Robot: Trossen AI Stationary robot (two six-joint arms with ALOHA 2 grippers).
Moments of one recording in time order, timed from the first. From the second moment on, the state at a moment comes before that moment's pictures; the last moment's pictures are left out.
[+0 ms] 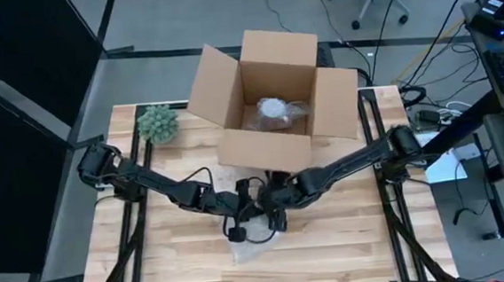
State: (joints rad) left arm -0.30 1.68 0.91 0.18 -0.12 -0.04; right arm 0.26 1.92 1.40 -0.62 0.15 0.40
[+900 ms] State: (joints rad) left arm -0.31 1.68 0.91 0.17 -0.13 -0.04; right arm 0.24 1.72 1.43 -0.67 0.08 0.43
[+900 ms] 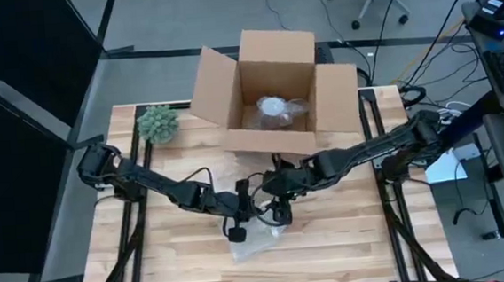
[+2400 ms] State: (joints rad) left arm -0.30 1.68 0.91 0.18 -0.13 -0.04; right arm 0.30 1.91 1.43 -0.57 0.12 0.49
